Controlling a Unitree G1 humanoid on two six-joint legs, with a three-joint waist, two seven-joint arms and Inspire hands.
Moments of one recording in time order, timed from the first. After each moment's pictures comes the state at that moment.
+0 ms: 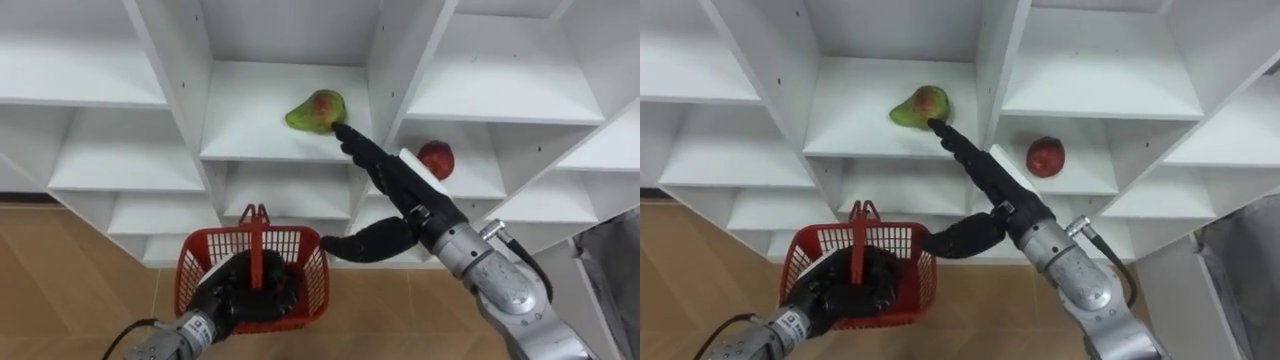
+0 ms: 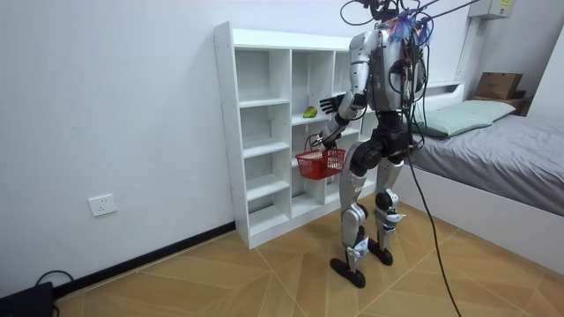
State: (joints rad) left arm 0.04 0.32 -0.30 0.65 -0.42 -0.20 -0.37; right arm -0.06 -0.39 0.37 0.15 0.07 -0.26 0.19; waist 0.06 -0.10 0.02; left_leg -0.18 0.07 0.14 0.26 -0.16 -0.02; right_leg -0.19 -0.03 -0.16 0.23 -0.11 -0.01
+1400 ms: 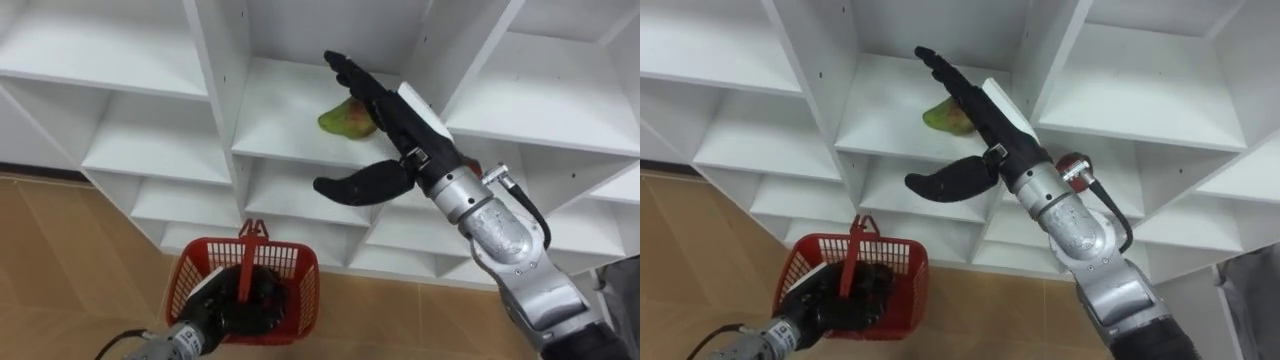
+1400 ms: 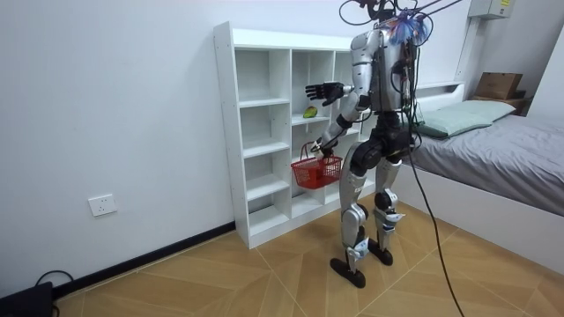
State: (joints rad) left arm 0.04 0.31 -0.23 0.72 -0.31 -0.20 -0.38; right arm -0.25 -0.39 0.36 0.15 0.03 -0.26 0.10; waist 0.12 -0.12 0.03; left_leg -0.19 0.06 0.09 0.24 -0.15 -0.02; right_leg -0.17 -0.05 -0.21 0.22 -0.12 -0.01
